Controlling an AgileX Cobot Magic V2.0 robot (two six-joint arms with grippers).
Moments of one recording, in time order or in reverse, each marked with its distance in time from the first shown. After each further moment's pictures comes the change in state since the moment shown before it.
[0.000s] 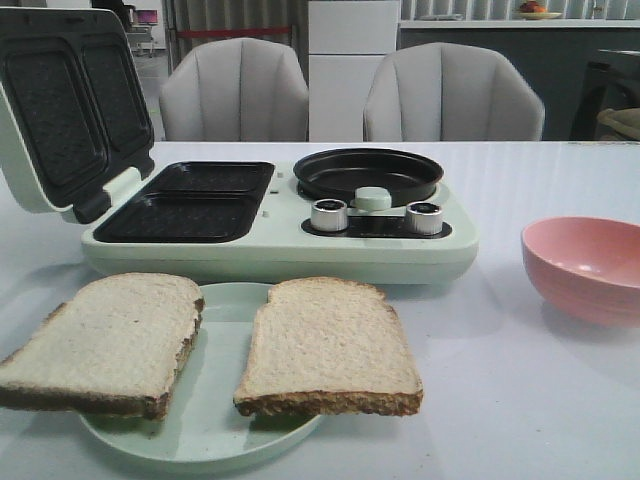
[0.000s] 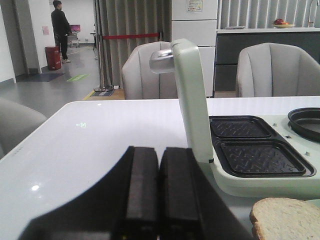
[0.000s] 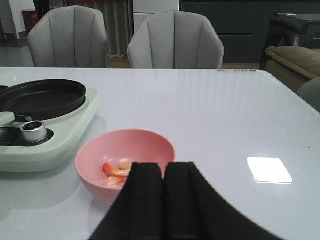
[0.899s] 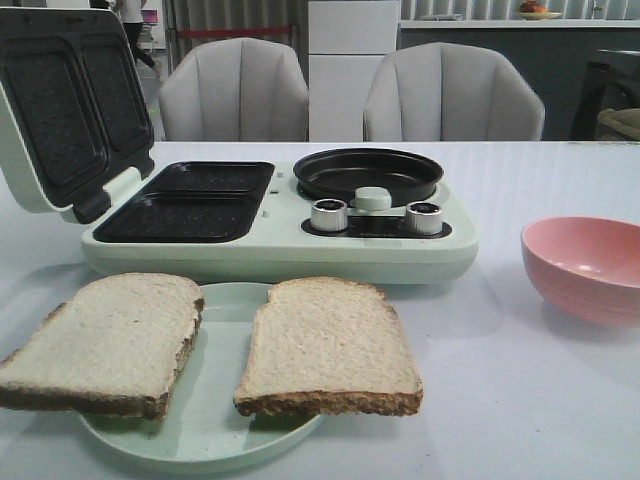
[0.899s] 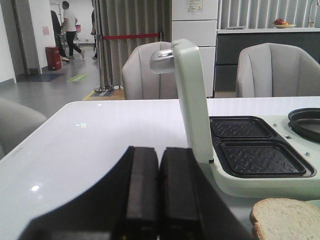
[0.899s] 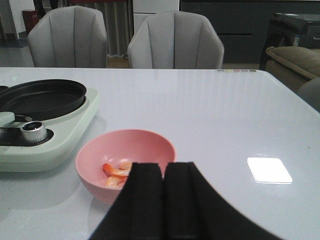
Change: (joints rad) left arm 0.000 0.000 0.000 0.000 -0.004 0.000; right arm 0.000 0.000 0.000 0.000 -0.002 0.000
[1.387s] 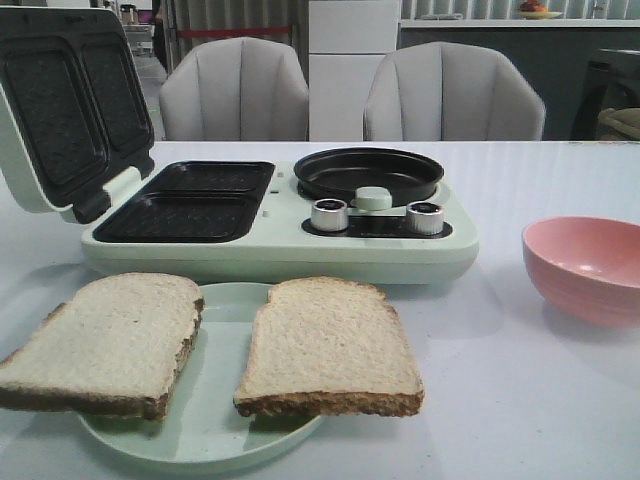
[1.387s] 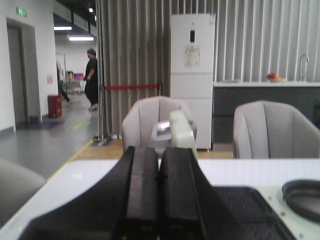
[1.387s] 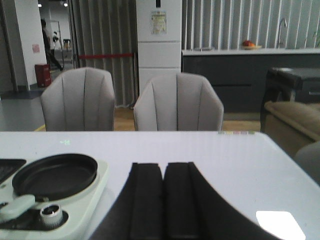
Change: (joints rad) left arm 0.000 0.000 -0.190 -0.016 -0.030 0.000; right arm 0.000 0.000 -0.263 0.009 0.058 0.000
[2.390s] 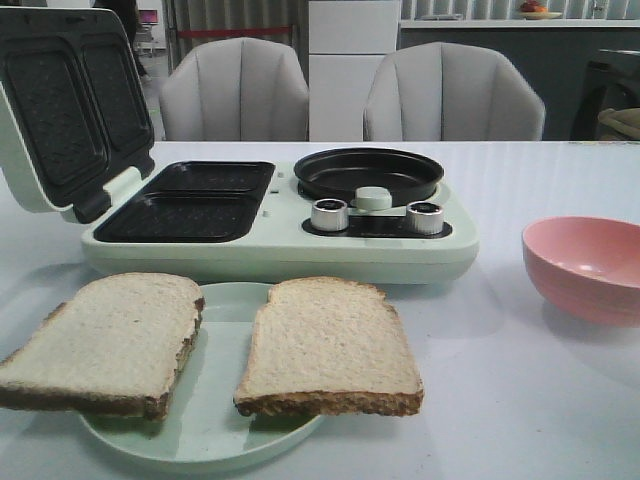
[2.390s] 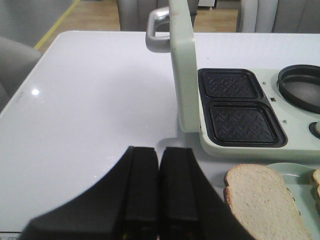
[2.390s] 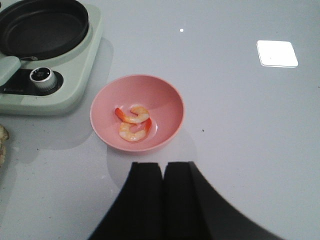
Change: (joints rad) left arm 0.000 0.362 -0.424 -0.021 0.675 0.000; right arm 0.000 0.564 -0.351 -0.018 0.505 0.000
